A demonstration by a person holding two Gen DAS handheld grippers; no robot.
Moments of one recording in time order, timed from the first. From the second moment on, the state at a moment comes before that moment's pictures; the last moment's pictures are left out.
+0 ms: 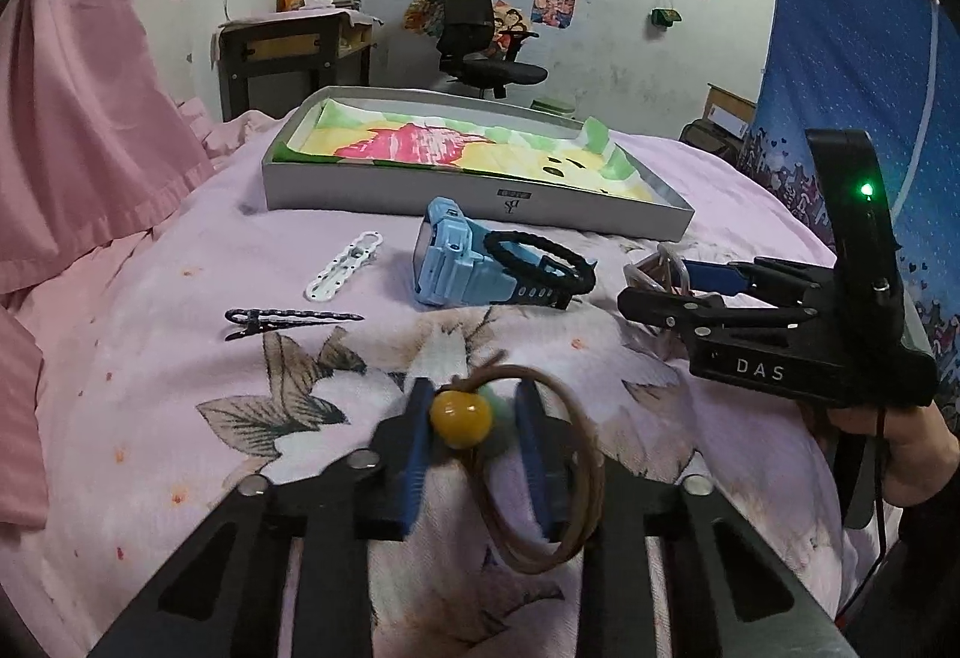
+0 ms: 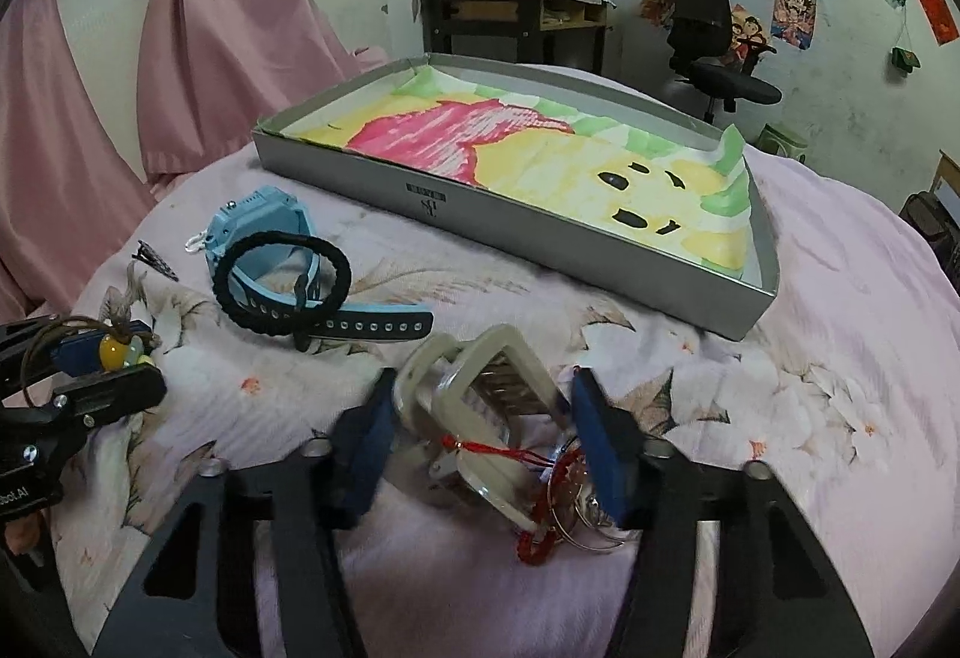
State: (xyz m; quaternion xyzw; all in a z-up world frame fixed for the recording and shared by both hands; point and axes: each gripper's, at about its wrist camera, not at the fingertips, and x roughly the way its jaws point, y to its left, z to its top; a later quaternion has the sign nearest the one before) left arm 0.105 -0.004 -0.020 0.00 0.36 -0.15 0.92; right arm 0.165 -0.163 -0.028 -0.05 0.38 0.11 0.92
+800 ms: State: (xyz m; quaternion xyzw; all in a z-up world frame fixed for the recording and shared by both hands) left arm 0.096 -0.001 -0.005 -0.02 0.31 -0.16 0.94; right arm 0.139 -0.165 0.004 -0.01 0.30 0.17 0.94
